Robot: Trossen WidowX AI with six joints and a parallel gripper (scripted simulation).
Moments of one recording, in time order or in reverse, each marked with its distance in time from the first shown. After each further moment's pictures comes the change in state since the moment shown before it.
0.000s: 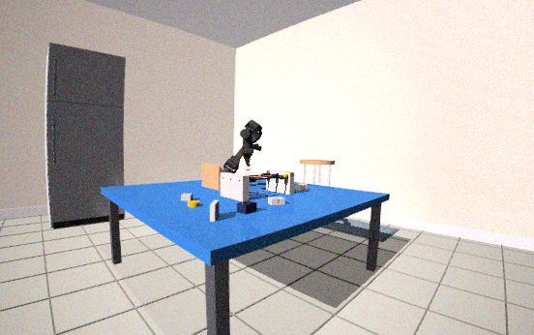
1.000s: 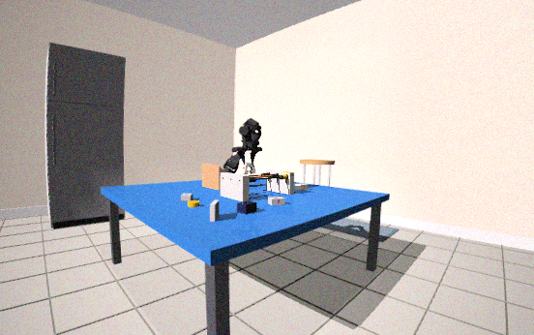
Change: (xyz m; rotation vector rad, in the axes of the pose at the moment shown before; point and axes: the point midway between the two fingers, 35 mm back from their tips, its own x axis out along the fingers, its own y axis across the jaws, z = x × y) arm -0.013 -0.002 0.002 1.056 -0.082 -0.035
